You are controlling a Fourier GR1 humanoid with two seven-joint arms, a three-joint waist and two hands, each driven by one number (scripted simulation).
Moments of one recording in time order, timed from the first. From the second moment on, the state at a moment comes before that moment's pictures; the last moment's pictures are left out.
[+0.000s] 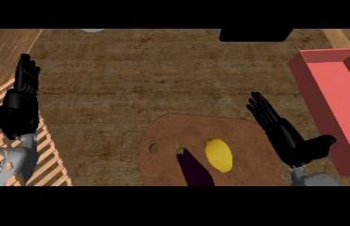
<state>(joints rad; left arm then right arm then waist) -0.21 0.41 0.03 -1.38 0.12 0.35 -0.14 -0.06 -0.36 0.27 -1.41 -0.41 0.11 -0.18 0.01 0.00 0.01</state>
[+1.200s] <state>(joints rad) -0.07 0.20 -0.01 -1.47 -0.06 -0.12 -0.16 -0.28 -0.85 0.25 -1.80 0.10 0.22 -0.31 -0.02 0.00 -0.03</state>
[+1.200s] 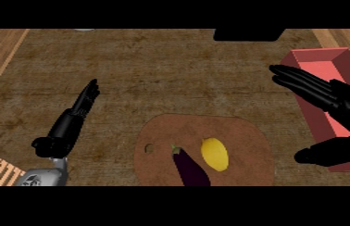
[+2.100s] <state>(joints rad) -0.12 0.18 0.01 -1.42 -0.09 -0.18 -0.14 -0.35 -0.89 0.59 -2.17 0.41 0.49 0.28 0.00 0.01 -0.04</state>
